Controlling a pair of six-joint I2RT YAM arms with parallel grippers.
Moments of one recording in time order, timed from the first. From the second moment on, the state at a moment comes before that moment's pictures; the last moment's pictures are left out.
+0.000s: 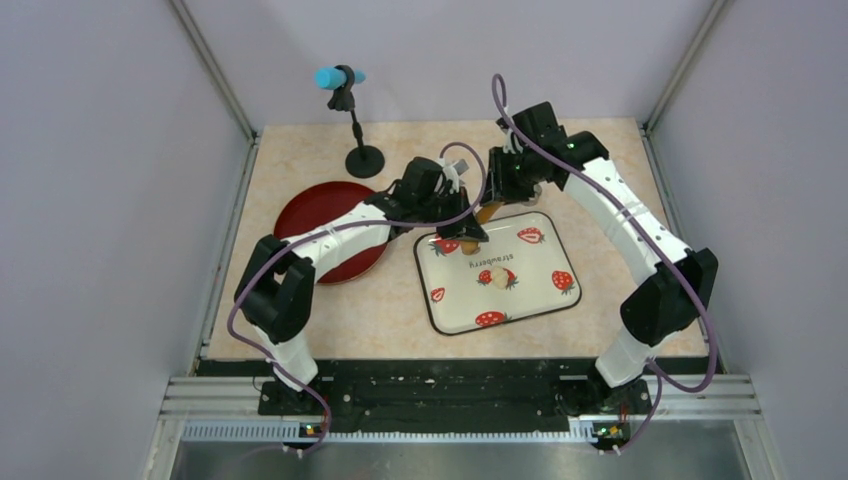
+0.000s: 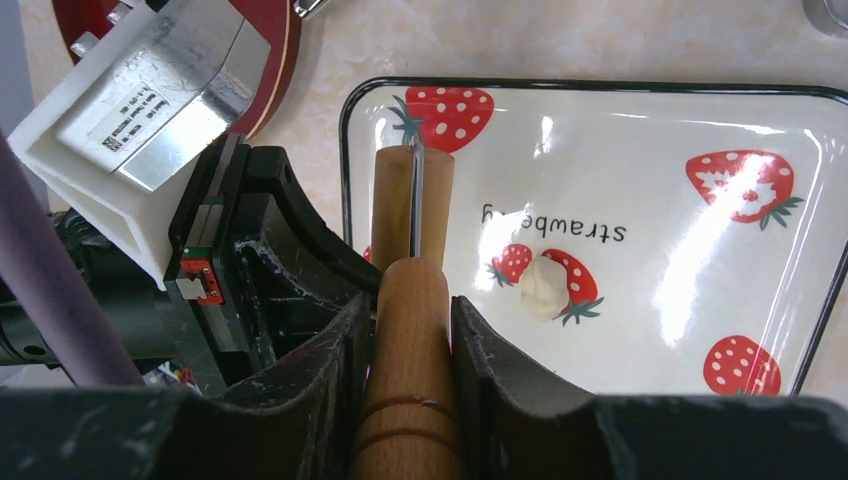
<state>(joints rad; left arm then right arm) -0.65 1.76 1.32 -0.18 0.58 -0.75 0.47 1.66 1.72 -0.97 -0.21 0.38</state>
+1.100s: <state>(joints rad) -0.66 1.75 1.37 -0.43 0.45 -0.59 0.43 1.74 1.72 -1.05 -0.47 0.32</state>
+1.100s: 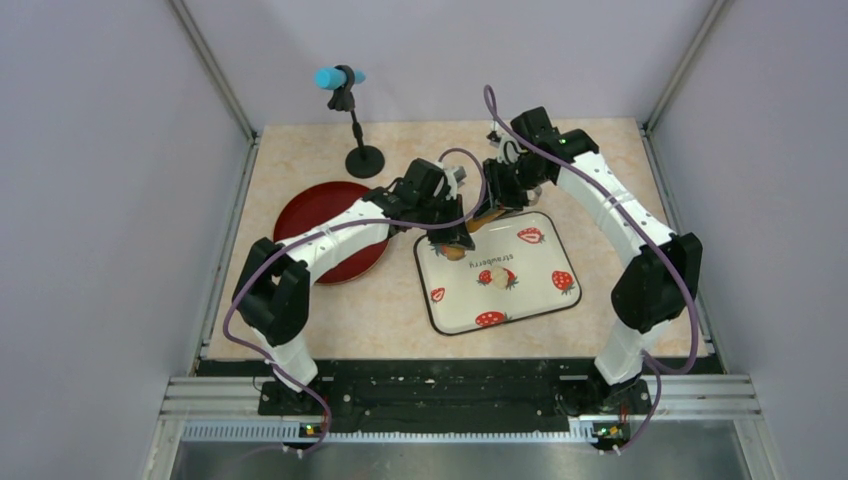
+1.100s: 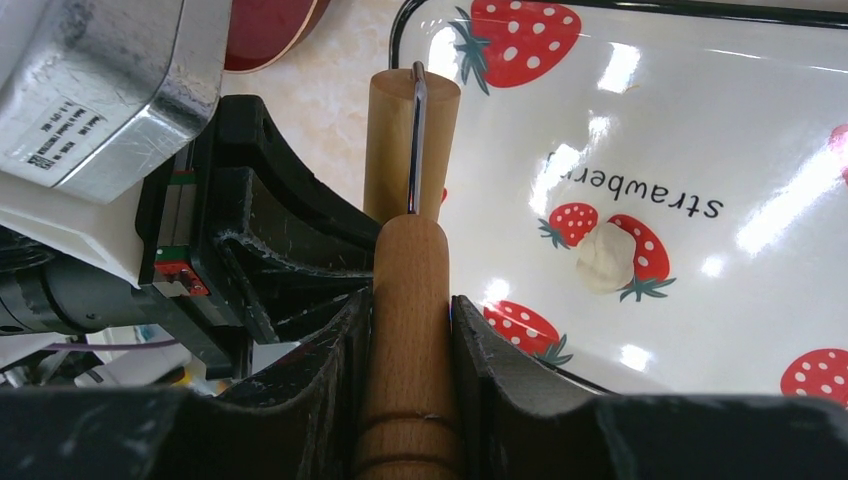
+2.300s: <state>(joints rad) -0.68 1.75 1.40 -0.48 0.37 -0.57 0.43 1.78 1.74 -1.10 -0.50 0.33</state>
